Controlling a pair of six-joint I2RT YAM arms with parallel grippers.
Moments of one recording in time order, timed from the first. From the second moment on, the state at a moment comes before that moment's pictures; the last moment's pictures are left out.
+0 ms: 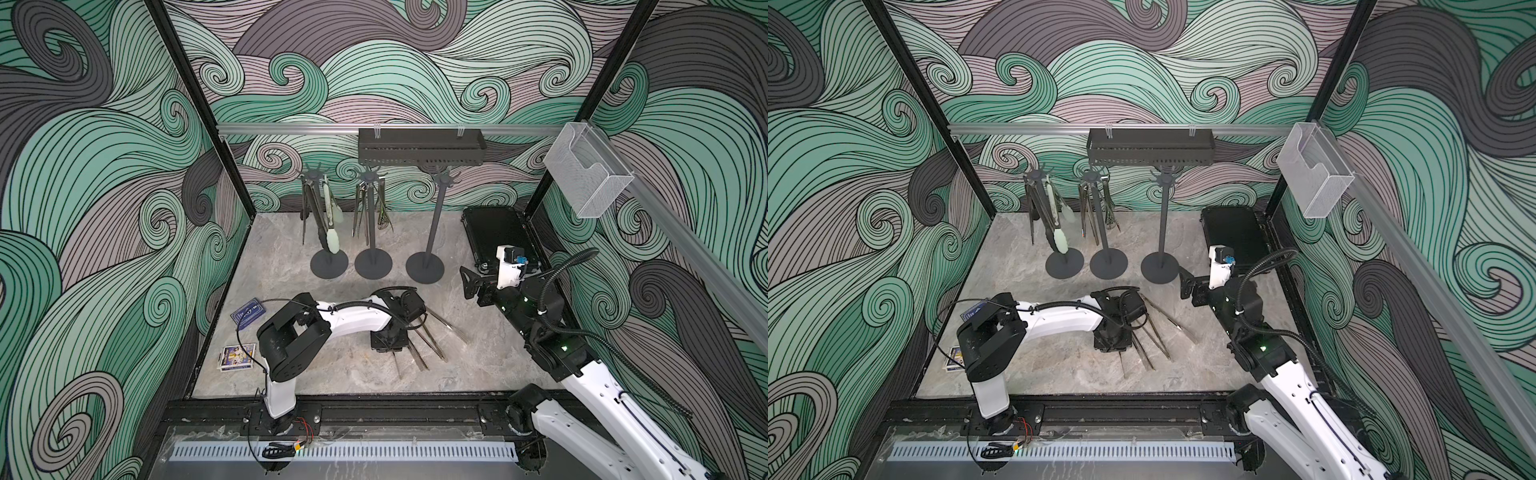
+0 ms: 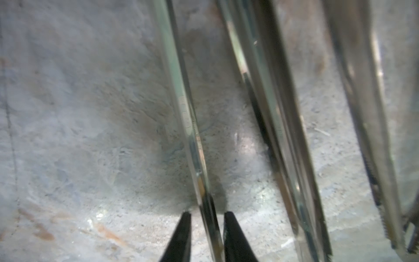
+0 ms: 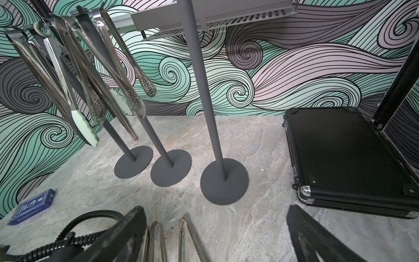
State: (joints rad) left arm -0.98 1.86 1.19 -0.84 0.00 -1.03; right arm 0.48 0.71 0.71 -0.23 0.16 0.19
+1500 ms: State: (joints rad) left arm -0.72 1.42 1.55 -0.60 -0.03 0.02; right arm 0.33 0.70 0.74 -0.24 0.10 0.19
